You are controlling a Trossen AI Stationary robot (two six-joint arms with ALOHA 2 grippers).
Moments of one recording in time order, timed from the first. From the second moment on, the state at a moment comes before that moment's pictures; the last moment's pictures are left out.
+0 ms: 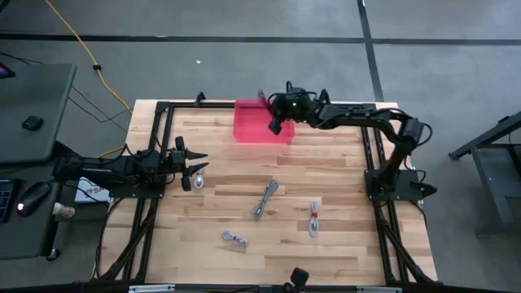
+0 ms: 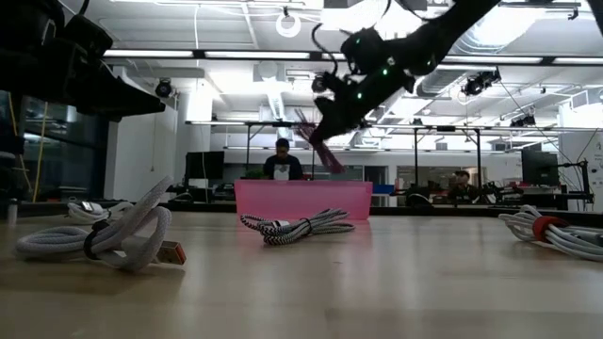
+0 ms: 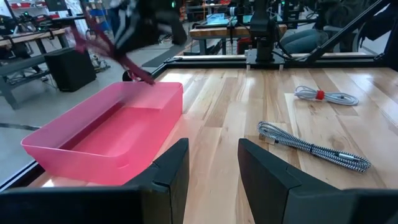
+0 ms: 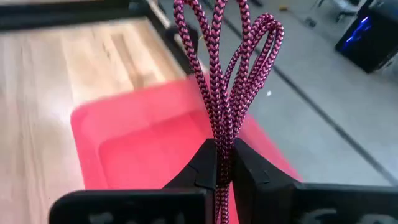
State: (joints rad) left arm 0.10 0.16 0.05 -0.04 -0.28 0.05; right arm -0.50 1.76 1.15 0.12 0.07 -0.14
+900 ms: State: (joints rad) left arm 0.10 0.16 0.05 0.00 -0.28 0.04; right arm -0.55 1.87 1.15 0.04 -0.02 -0.08
